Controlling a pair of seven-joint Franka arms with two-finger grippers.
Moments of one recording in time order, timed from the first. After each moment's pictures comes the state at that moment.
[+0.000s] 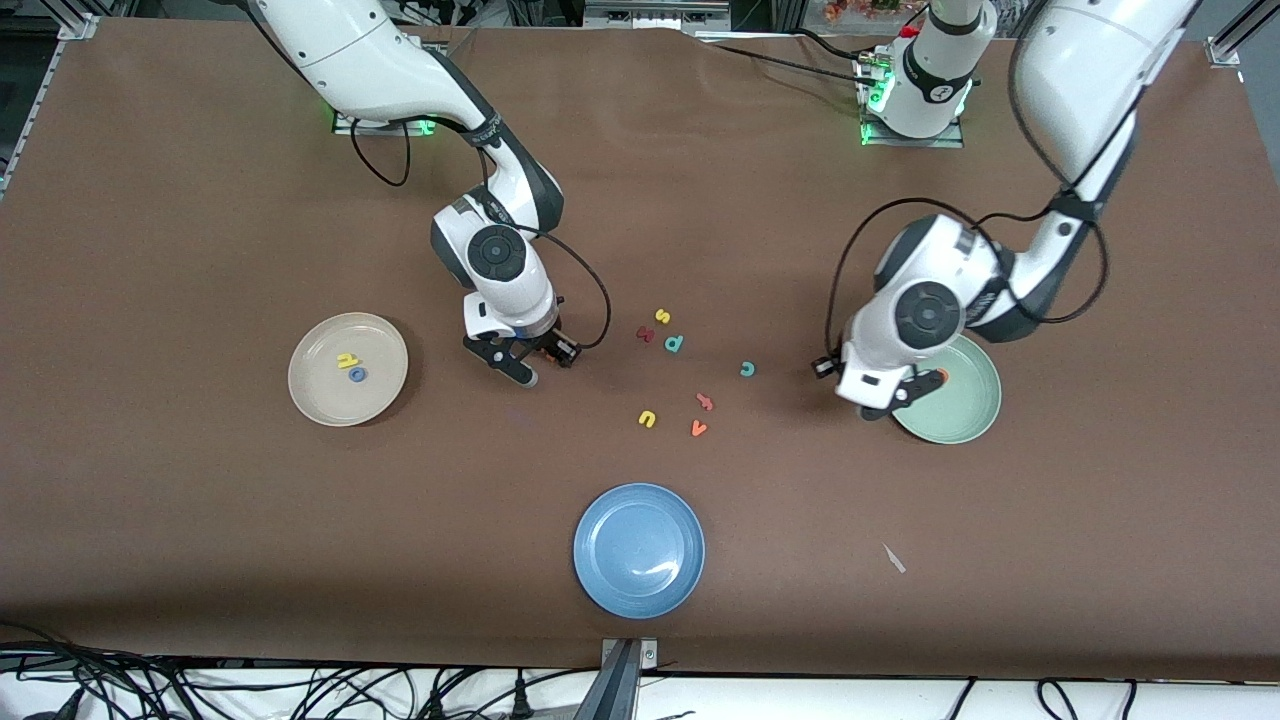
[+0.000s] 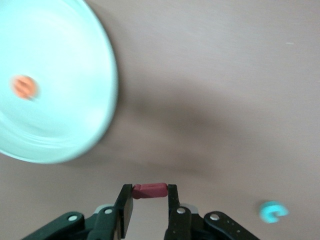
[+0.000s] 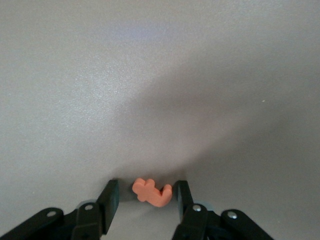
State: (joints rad) left arm 0.20 0.52 -0.53 -1.86 0.25 2.07 -0.87; right arm 0.49 0.64 0.13 -1.88 -0.12 2.56 1.27
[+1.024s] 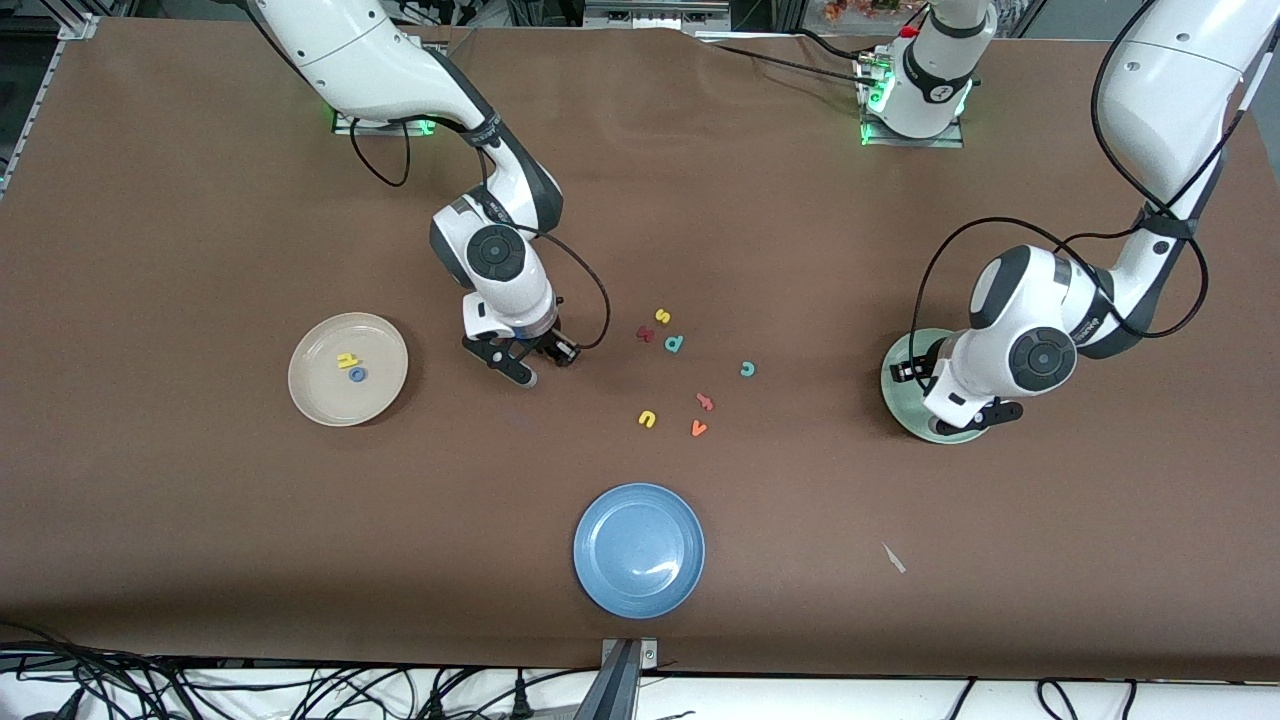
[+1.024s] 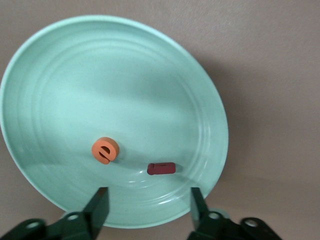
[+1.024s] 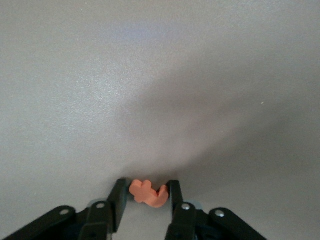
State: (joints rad) left arm 0.37 0.58 -0.54 -1.87 0.30 2.07 -0.57; right arm 0.49 0.63 0.13 -1.88 -0.12 2.56 1.27
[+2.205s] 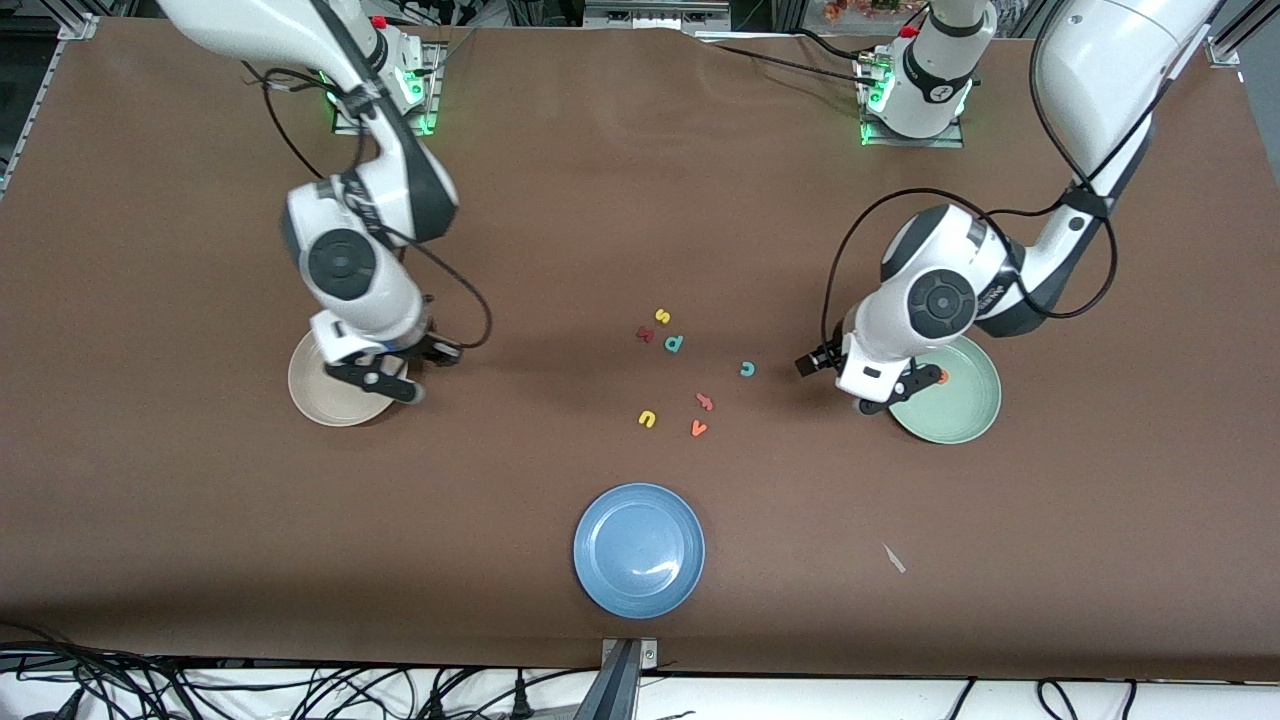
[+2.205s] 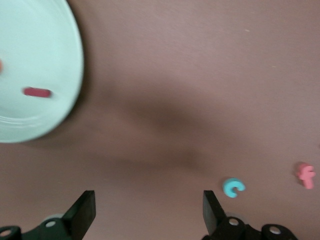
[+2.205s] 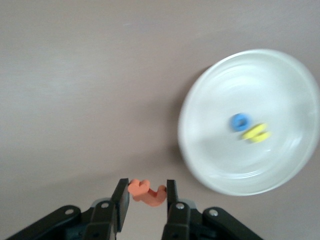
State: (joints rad) left arm 0.26 0.56 -0.70 -1.88 0.26 2.17 -1.04; right arm 0.26 0.35 0.06 -1.93 -0.13 2.19 0.64
